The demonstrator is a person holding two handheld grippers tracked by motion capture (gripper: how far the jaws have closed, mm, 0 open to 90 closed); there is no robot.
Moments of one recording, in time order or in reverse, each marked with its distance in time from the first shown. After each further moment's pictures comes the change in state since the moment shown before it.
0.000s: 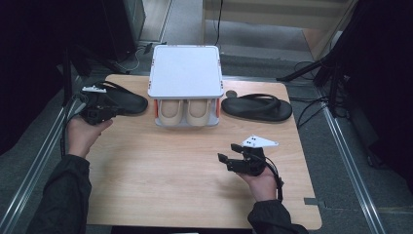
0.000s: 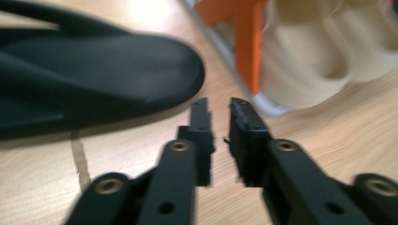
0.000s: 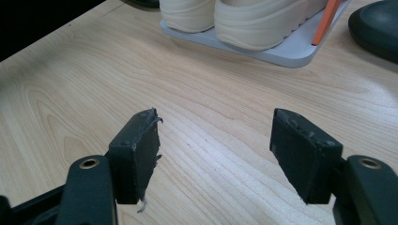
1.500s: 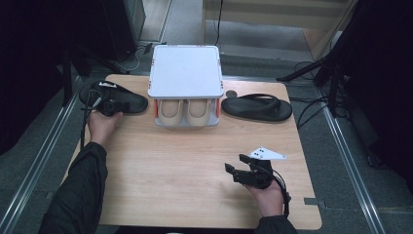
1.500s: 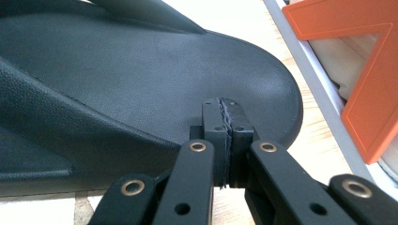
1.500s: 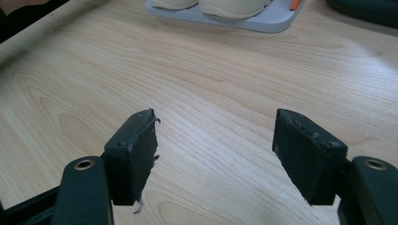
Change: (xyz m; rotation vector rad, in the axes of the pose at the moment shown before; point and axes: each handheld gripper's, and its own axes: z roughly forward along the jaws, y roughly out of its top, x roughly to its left) left arm 0.041 0.015 0.080 -0.010 0.101 -0.156; right arm 0.006 -0.027 -0.023 0.014 -0.069 0.060
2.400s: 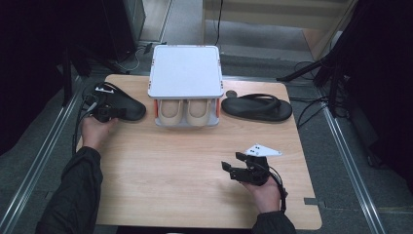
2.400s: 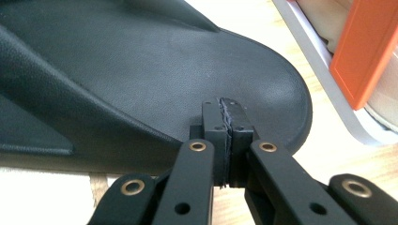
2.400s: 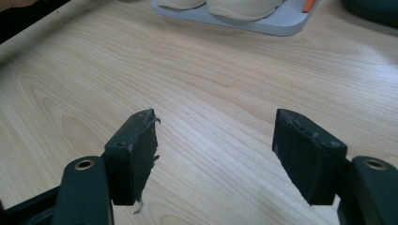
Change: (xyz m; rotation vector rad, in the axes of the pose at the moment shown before) left arm 0.004 -0.017 -0.022 0.066 -0.032 0.048; right arm 0.001 0.007 0.011 0.016 0.026 -0.020
